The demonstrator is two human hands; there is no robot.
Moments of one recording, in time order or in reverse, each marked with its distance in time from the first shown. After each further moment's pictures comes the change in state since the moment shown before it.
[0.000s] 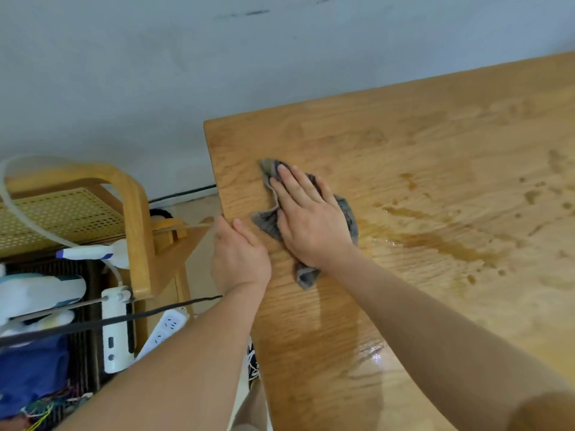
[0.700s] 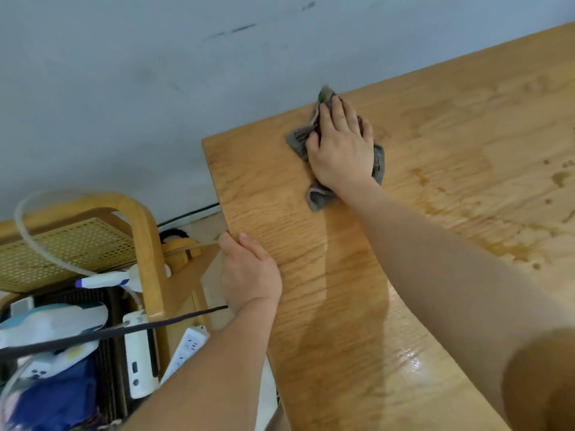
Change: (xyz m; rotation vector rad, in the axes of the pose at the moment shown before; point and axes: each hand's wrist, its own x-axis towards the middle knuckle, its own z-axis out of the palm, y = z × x) left_hand 0.006 -0.002 0.008 0.030 -0.025 -0.046; right_hand 0.099 0.059 -0.013 0.053 0.094 0.435
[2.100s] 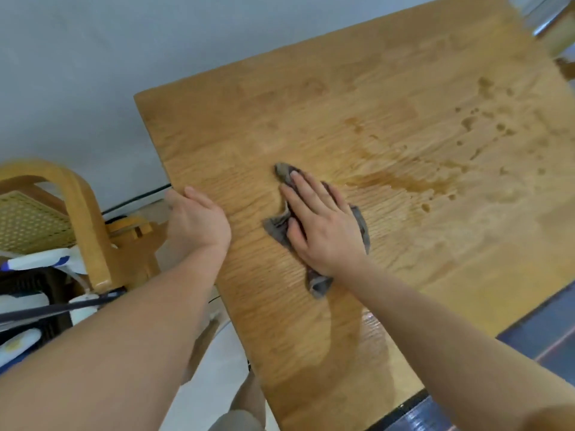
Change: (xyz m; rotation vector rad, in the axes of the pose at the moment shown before) left_hand 0.000 -0.005 0.004 0.095 0.062 0.056; right_hand -0.209 0.053 -0.012 -0.019 -0.047 -0.287
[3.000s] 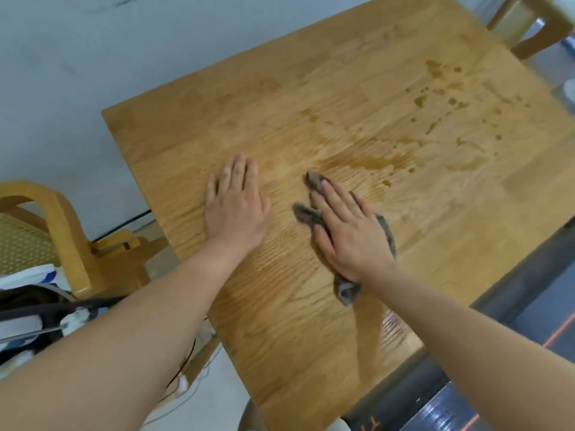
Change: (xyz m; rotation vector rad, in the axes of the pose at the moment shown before) left_hand -0.058 0.034 0.017 0.391 -0.271 0.920; right_hand -0.077 0.060 -0.006 -0.072 0.014 0.142
